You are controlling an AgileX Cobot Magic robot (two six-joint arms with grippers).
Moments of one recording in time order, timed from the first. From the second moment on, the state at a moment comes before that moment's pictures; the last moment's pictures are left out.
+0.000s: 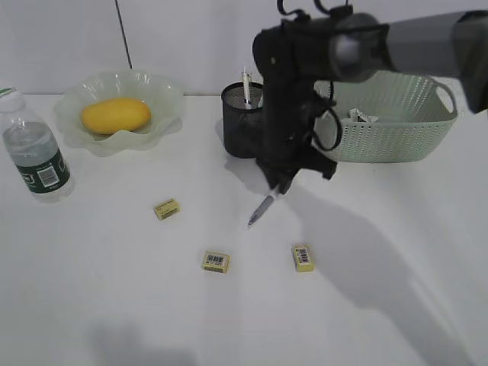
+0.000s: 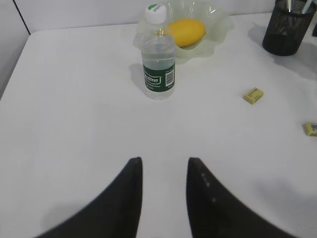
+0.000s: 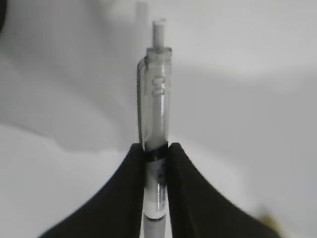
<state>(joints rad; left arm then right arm) -0.17 -0.01 -0.52 0.06 1.07 -0.06 0.60 2.33 -1.82 -0.08 1.06 1.18</state>
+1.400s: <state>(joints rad) -0.17 -0.01 -0.52 0.06 1.07 -0.06 0.60 2.27 -1.87 -0.68 0.32 0.86</state>
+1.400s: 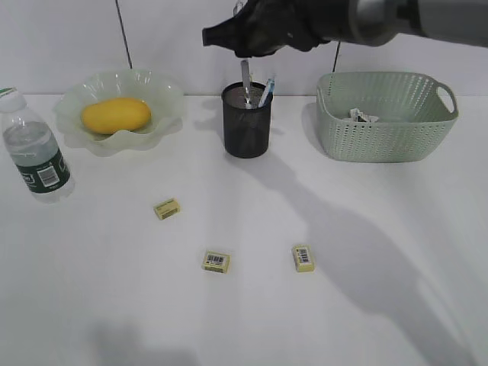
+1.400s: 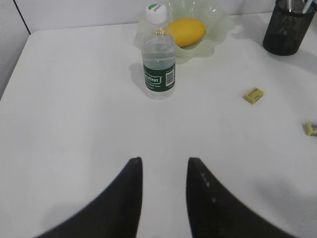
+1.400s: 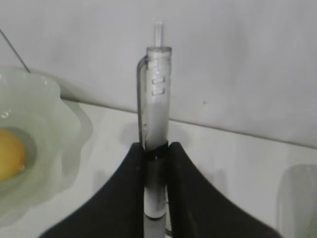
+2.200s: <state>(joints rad) -0.17 -0.01 -0.52 0.06 1.07 -0.06 0.61 2.26 -1.87 -0.50 0.54 0.58</state>
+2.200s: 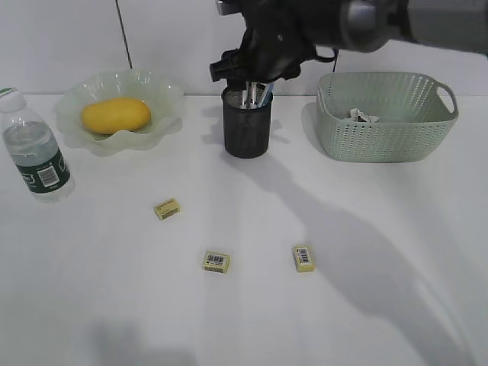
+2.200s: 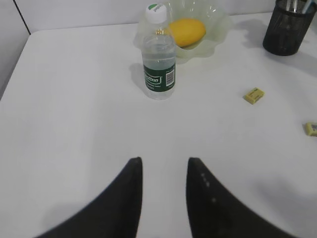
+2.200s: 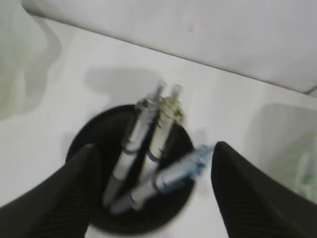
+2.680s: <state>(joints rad) -0.15 -0.01 -0.52 0.06 1.07 -0.06 0.61 2.04 -1.87 -0.14 1.08 0.07</state>
